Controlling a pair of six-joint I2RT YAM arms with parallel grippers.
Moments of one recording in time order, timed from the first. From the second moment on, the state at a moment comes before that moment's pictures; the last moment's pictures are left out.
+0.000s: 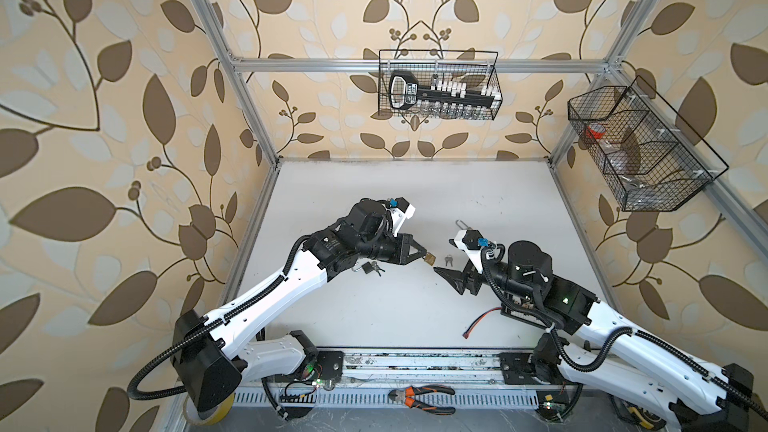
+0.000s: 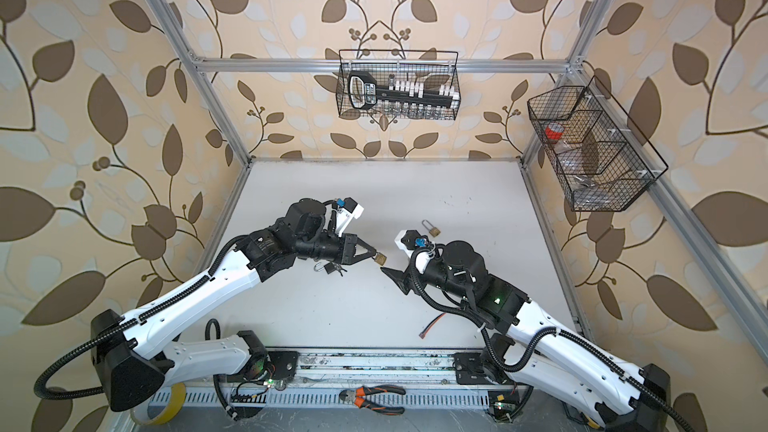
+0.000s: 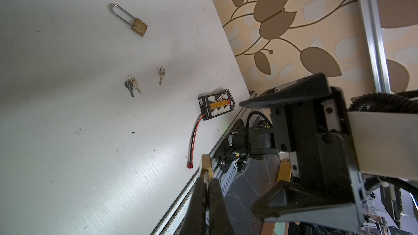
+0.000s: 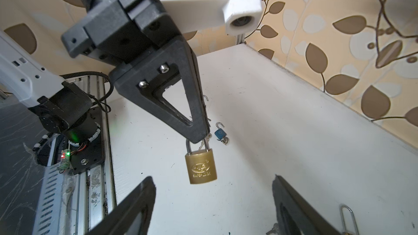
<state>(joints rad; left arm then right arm) -0.71 1.18 1.05 -0.47 0.57 -0.63 0.83 0.80 0.68 -0.17 -0.11 -0.09</state>
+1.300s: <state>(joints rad) -0.71 1.19 1.07 -0.42 0.65 -0.64 0.95 0.88 0.66 -0.11 0.09 -0.20</state>
